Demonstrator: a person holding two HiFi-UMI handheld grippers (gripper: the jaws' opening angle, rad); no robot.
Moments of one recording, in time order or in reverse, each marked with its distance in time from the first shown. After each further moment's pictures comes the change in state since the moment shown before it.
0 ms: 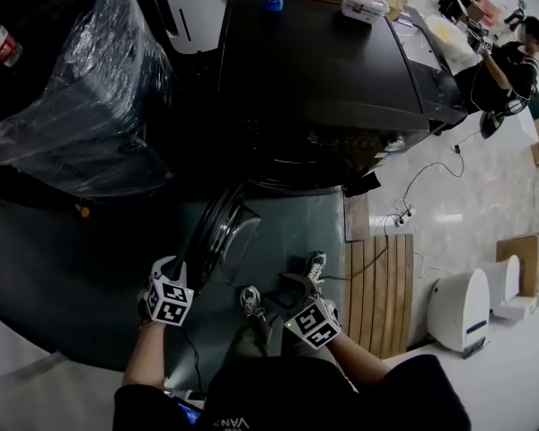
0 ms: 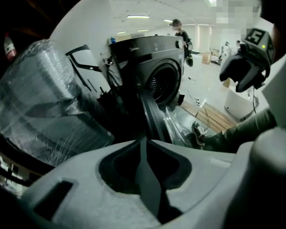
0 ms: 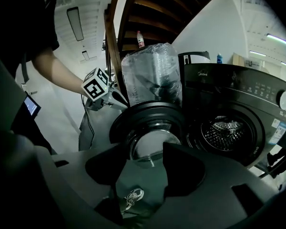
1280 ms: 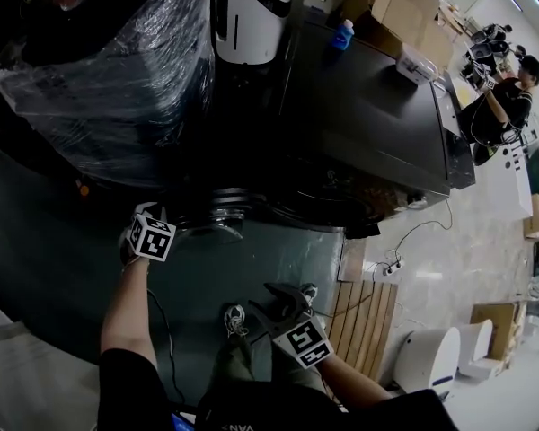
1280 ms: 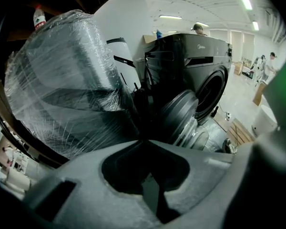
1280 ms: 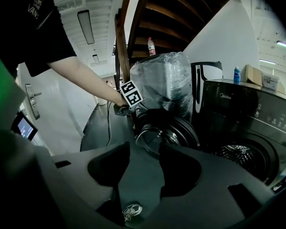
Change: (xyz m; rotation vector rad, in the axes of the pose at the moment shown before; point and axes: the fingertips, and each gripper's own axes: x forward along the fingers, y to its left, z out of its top) left arm 0.046 0.193 0.014 -0.238 -0.013 0.213; right arm 0.042 0.028 0.098 -0.085 -0.085 0.066
